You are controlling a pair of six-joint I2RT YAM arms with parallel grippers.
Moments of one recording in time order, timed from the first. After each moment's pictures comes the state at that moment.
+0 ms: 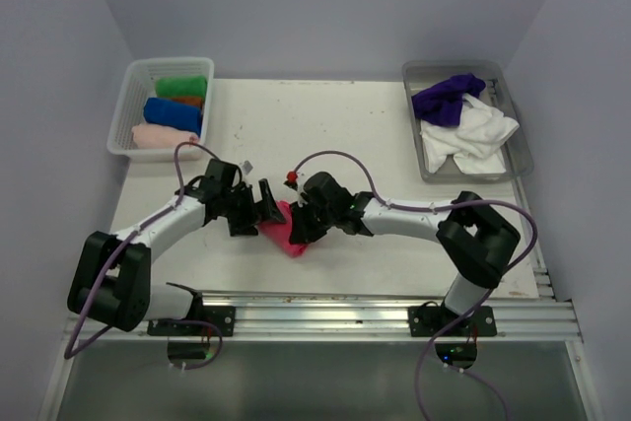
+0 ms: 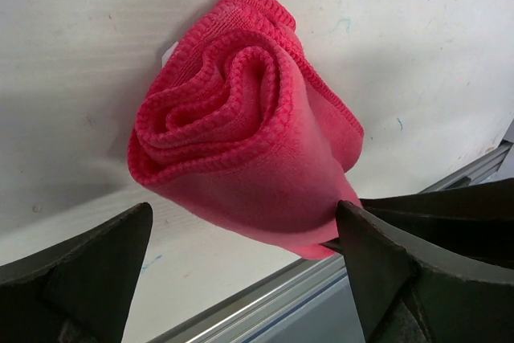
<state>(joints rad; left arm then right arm) -0.30 1.33 0.70 -0.42 0.42 -0.62 0.96 1.71 0.99 -0.10 -0.21 0.43</state>
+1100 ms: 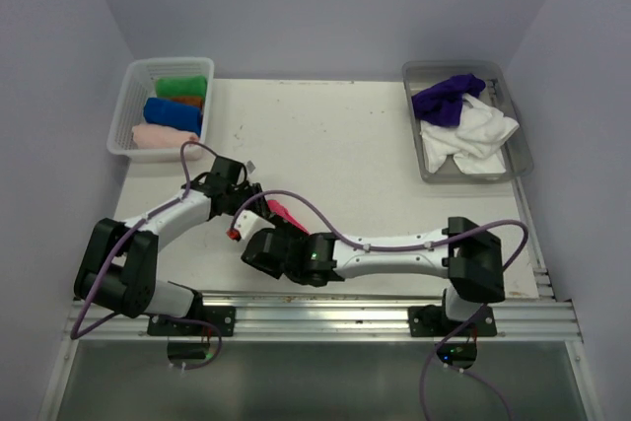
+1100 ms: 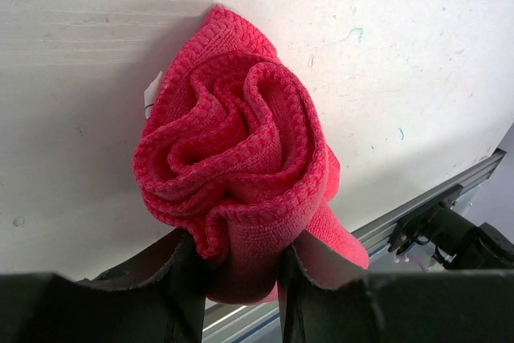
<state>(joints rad) -0.32 1.41 0.70 -0.39 0.43 -0.68 1.39 1.70 1.29 -0.41 0.52 0.15</state>
